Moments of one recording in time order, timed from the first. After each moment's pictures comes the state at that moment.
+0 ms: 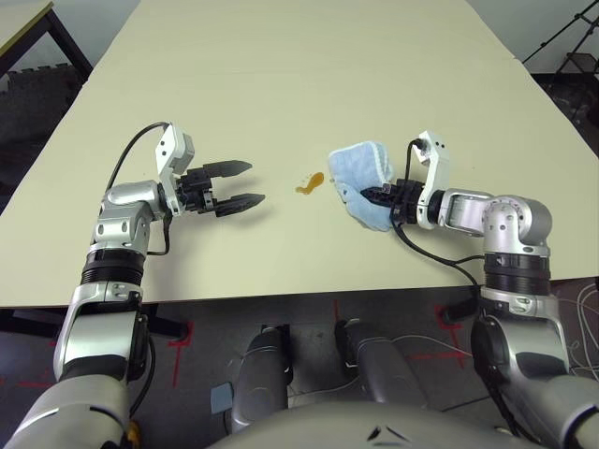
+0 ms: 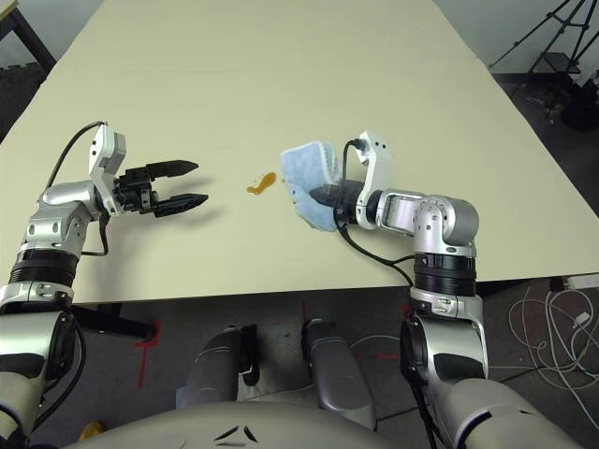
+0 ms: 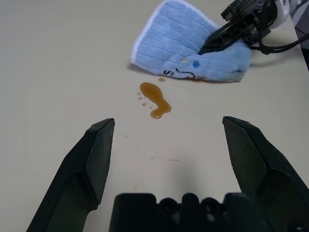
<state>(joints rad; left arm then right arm) -0.62 0.61 0.07 0.60 -0.35 0.07 -1.37 -0.67 -0.27 -0.26 0.22 0.52 1.19 0.36</state>
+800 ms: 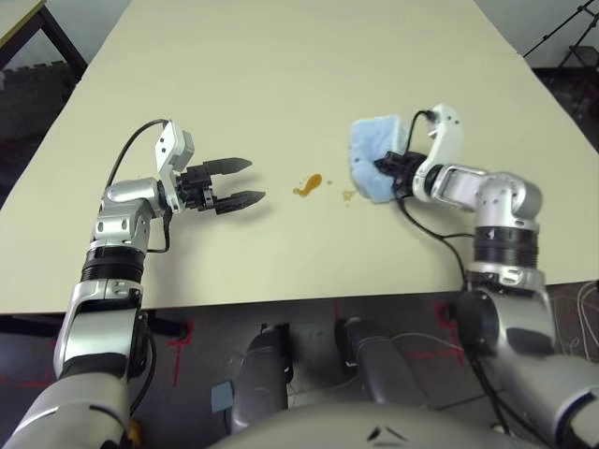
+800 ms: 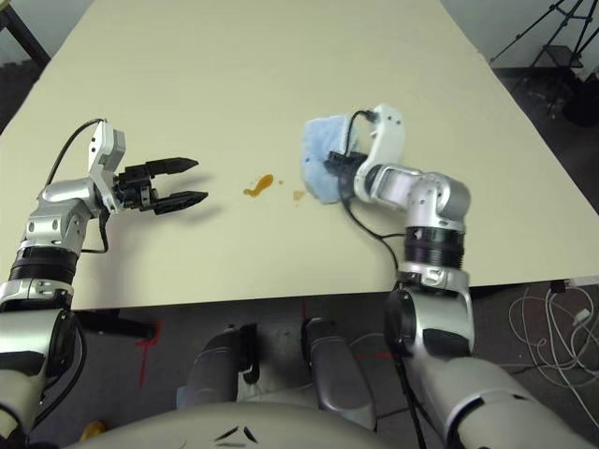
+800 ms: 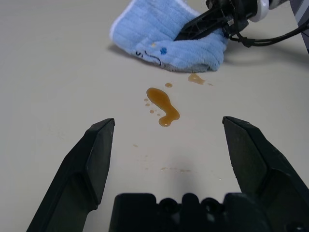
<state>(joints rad) -0.64 0.62 0.07 0.61 -0.35 0.07 -1.38 -0.76 -0.05 -0.35 0.18 0.52 1.21 0.13</state>
